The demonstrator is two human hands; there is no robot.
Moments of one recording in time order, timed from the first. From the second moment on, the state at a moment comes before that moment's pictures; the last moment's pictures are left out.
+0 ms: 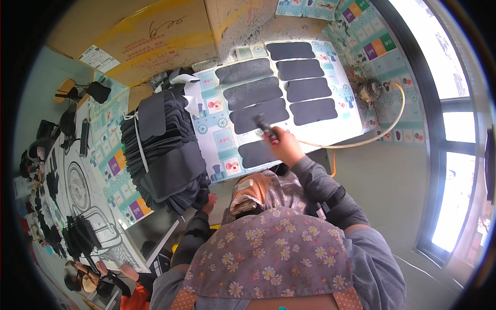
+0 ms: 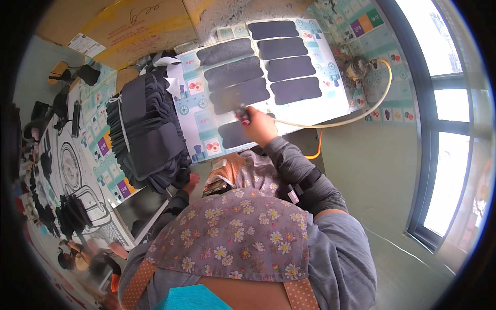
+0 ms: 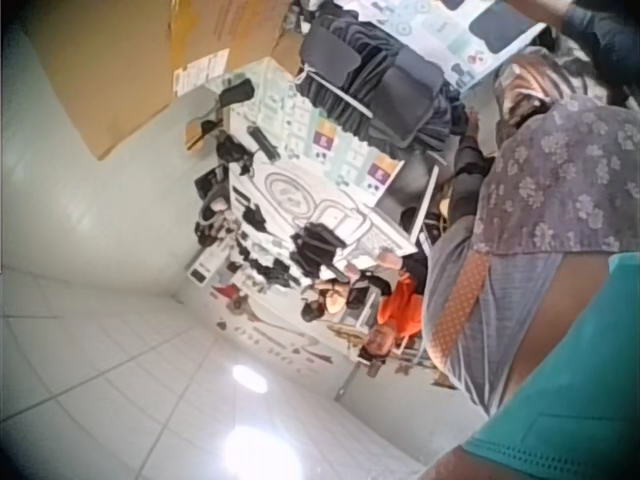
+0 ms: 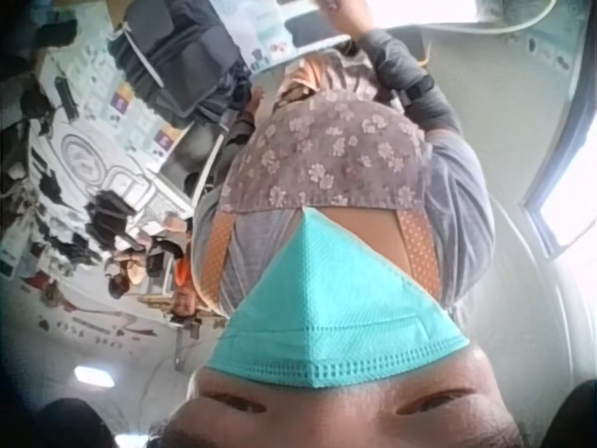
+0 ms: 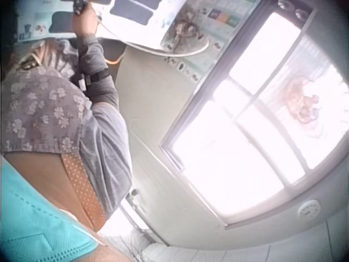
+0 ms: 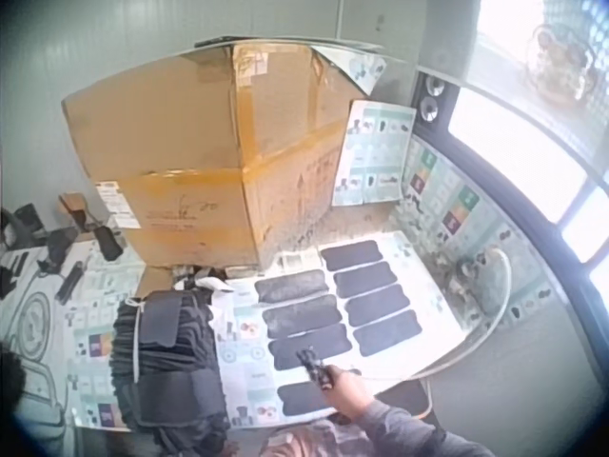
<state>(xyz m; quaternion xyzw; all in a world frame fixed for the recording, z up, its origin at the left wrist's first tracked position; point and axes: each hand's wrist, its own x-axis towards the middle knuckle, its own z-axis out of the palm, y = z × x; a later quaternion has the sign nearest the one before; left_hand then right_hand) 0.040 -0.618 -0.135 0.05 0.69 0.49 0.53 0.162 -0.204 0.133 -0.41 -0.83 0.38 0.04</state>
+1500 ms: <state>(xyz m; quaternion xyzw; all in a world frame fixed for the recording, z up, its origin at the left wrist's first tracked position) 0.050 -0.635 -0.160 0.16 0.75 0.39 0.51 0.206 -0.240 0.138 -0.37 -0.85 0.39 -0.02</state>
